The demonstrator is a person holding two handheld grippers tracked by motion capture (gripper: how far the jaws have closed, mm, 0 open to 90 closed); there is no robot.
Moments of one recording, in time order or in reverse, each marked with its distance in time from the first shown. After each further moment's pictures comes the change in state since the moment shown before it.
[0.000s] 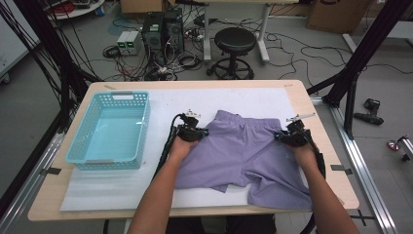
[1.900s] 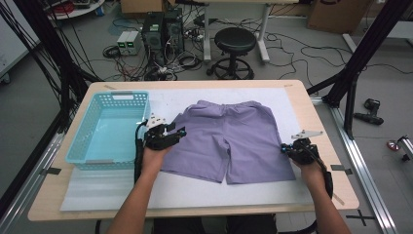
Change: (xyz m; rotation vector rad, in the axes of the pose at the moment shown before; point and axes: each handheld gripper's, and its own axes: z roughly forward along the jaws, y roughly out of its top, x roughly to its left) left arm 0.010 -0.045 -0.102 -0.298 0.116 -0.044; right arm 0.023 -0.049 -0.031 -0.065 -0.045 -0.070
